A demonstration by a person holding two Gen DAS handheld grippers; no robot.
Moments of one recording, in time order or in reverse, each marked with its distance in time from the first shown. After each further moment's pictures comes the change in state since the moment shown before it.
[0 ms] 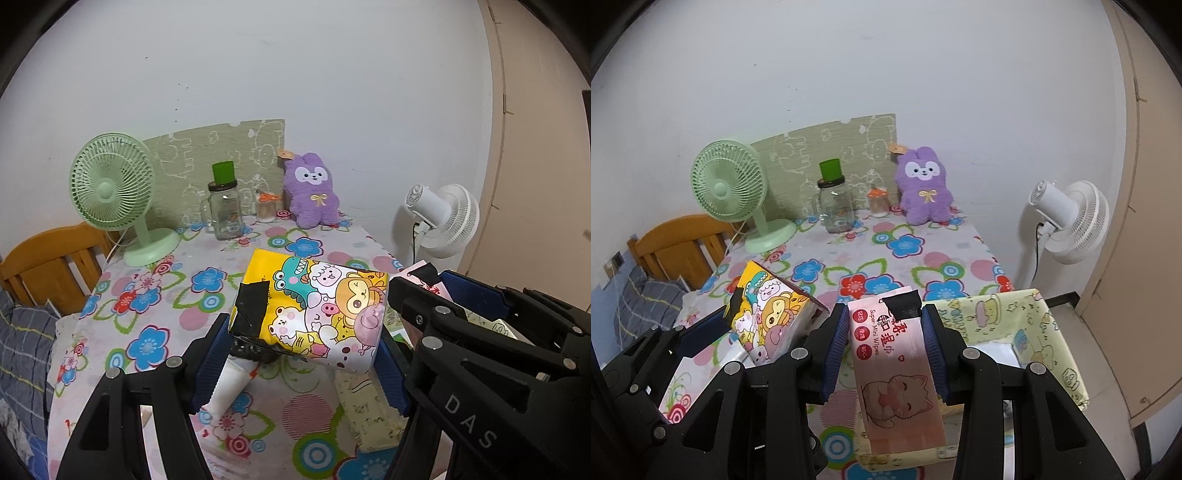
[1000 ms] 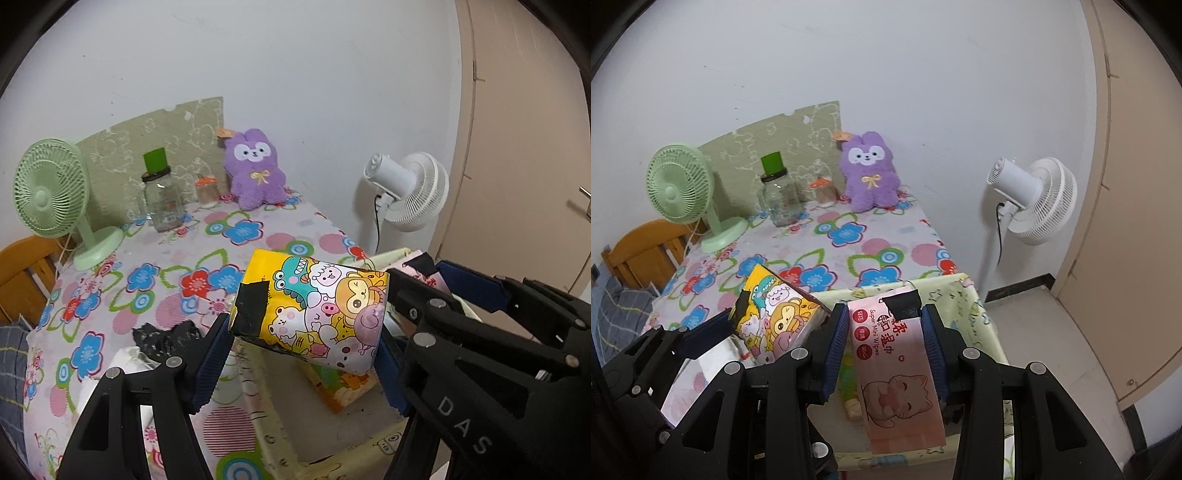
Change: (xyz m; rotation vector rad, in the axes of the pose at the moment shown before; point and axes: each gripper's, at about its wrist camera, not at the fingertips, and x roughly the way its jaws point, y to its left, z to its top) left arm 0.051 -0.075 0.002 0.082 0.091 -0.100; right arm 0.019 -0.078 -0.010 0.063 0.042 -0.097
